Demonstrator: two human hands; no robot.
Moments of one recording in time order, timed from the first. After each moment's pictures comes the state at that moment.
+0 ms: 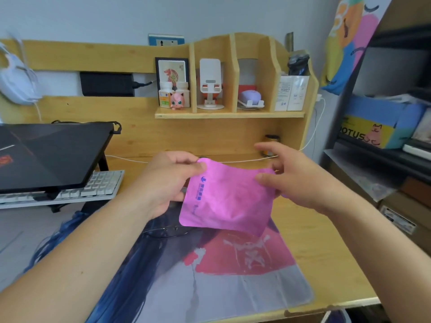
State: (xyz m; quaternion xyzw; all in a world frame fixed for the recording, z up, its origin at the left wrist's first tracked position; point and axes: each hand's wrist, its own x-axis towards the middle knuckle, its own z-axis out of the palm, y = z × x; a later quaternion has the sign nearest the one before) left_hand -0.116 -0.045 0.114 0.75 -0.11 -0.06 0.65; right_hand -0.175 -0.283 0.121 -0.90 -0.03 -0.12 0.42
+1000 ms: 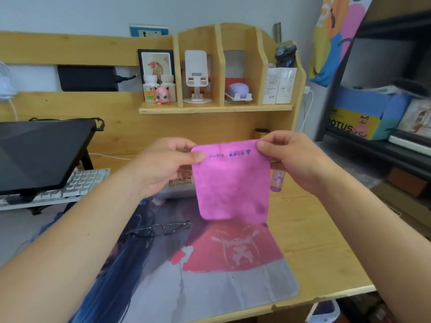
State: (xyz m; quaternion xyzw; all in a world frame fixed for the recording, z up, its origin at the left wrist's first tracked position) left_hand -0.087 -0.063 0.125 0.75 -0.18 -0.11 0.62; right_hand -0.152 -0.314 0.125 -0.80 -0.01 -0.16 0.58
